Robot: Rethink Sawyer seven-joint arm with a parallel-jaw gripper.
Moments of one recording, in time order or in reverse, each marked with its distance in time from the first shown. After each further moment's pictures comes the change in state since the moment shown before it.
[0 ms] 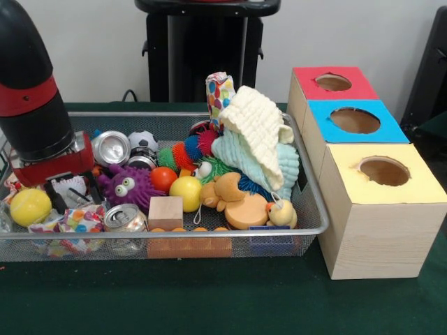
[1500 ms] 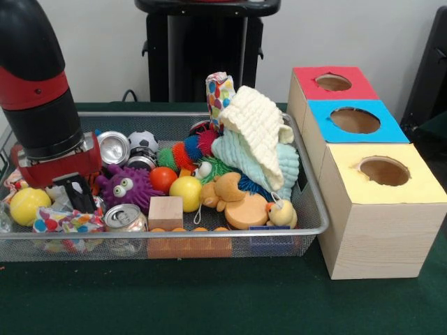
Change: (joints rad) arm 0.005 -0.025 -0.001 0.047 0.003 -0.113 0.000
